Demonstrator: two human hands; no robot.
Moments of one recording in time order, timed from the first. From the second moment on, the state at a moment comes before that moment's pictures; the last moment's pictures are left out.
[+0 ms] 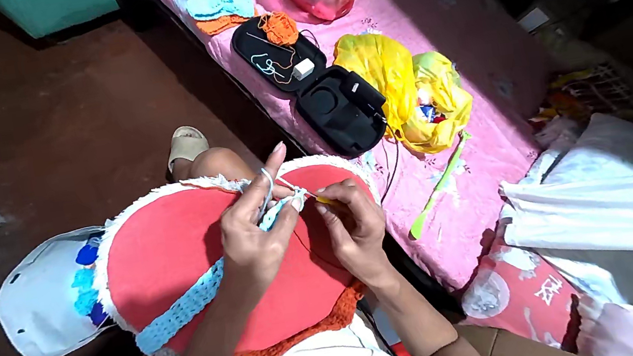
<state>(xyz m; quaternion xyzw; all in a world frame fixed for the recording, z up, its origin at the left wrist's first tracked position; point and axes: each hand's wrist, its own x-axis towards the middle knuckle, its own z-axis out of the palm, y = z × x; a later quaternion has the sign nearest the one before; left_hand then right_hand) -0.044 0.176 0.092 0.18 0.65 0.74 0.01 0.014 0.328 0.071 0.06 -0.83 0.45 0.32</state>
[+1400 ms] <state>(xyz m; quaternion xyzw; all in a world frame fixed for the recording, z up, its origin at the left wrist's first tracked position) -0.046 0.157 0.091 0.08 0.64 0.75 0.16 0.015 0.357 0.088 0.06 -0.82 0.56 0.08</state>
